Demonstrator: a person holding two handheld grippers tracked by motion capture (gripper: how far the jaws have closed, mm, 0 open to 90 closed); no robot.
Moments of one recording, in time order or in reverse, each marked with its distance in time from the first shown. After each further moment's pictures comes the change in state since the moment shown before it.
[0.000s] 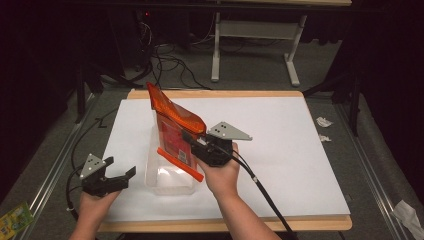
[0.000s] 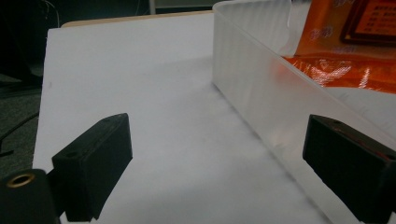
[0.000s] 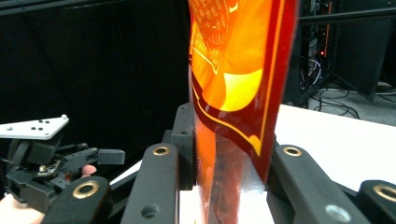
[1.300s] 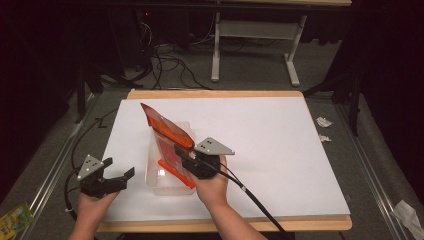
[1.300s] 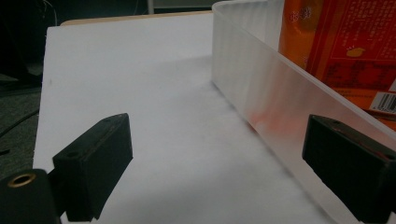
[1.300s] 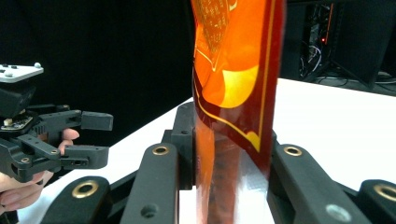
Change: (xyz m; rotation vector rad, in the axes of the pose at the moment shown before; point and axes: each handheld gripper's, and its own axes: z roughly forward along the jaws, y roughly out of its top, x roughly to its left) left arm 0.001 -0.002 -0.004 0.000 -0.010 -0.003; right arm 0.009 -0.052 0.022 0.046 -0.016 -0.030
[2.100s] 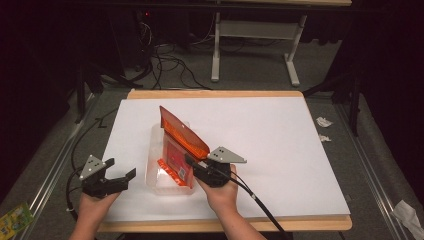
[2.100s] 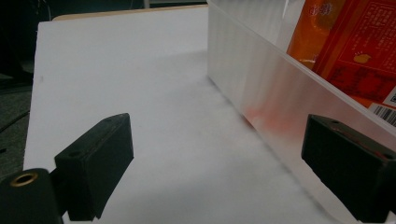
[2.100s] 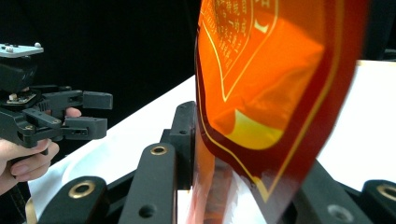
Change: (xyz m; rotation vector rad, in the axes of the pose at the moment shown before) left arm -0.001 -0.001 0.004 0.018 -0.012 0.007; right arm -0.018 -0.027 -0.020 0.035 0.017 0.059
